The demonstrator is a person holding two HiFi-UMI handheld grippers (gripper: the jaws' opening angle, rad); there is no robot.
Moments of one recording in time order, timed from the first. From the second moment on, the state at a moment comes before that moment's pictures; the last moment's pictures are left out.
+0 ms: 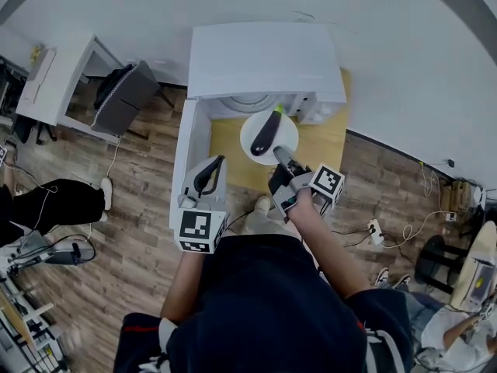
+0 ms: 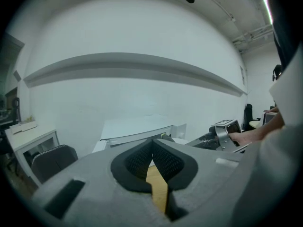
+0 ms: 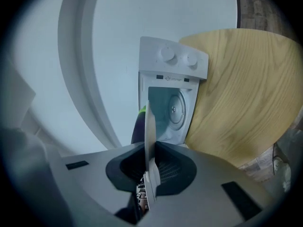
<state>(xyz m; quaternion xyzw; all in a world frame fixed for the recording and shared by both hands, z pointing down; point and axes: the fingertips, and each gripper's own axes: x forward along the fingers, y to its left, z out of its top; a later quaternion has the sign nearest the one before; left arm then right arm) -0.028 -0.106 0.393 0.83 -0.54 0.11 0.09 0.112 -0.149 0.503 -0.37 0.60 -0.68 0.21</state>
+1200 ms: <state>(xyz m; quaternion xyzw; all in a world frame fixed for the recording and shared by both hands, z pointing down) -0.011 -0.142 0.442 0.83 -0.52 0.15 0.12 0.097 -0.188 0.569 -0.36 0.60 -0.70 0.15</state>
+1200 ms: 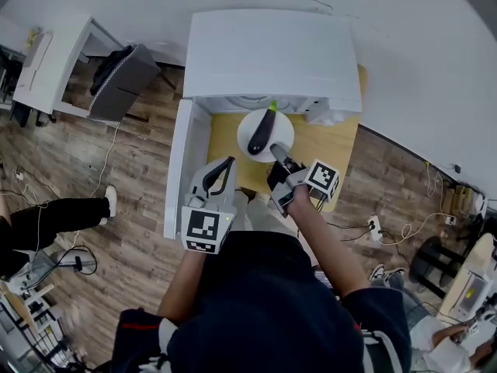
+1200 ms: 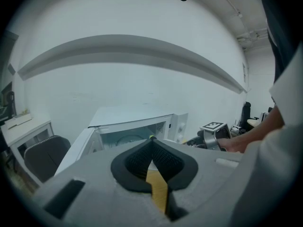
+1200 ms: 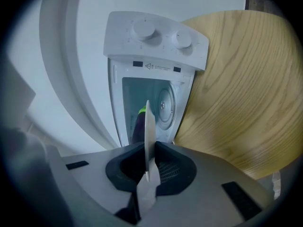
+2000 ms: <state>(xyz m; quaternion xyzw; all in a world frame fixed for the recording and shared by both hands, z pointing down) -0.009 -0.163 0.492 0.84 -0.48 0.19 0.17 0.092 -0.240 0.631 -0.37 0.59 -0.70 0.15</state>
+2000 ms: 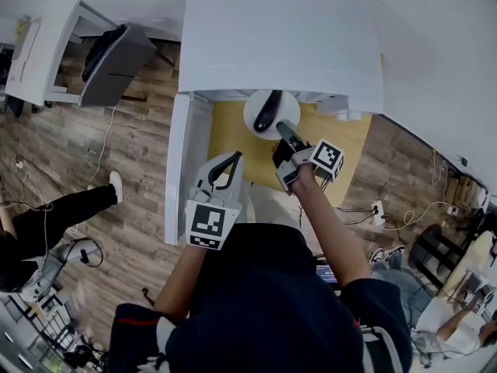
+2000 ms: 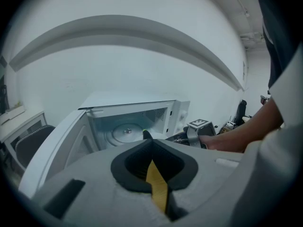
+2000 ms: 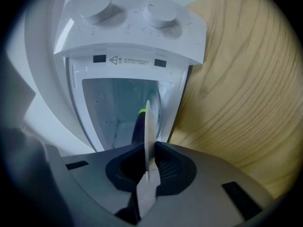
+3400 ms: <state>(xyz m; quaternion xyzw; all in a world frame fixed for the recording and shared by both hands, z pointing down) -0.020 -0.173 0.507 0.84 -0.48 0.20 0.18 0.071 -0.289 0.666 -0.40 0.55 -0.71 0.20</state>
